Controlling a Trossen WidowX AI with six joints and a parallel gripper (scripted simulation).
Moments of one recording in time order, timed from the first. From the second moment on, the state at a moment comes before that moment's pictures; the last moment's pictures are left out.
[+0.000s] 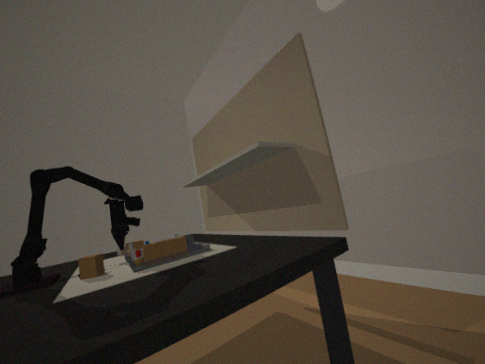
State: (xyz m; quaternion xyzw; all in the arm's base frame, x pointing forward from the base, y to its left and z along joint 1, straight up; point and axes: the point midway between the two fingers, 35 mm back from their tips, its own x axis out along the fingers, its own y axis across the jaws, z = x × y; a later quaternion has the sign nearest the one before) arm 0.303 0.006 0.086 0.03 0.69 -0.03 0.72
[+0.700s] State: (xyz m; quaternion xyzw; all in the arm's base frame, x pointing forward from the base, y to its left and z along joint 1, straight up) arm 0.306 0.005 0.084 0.03 0.70 -0.03 0.71
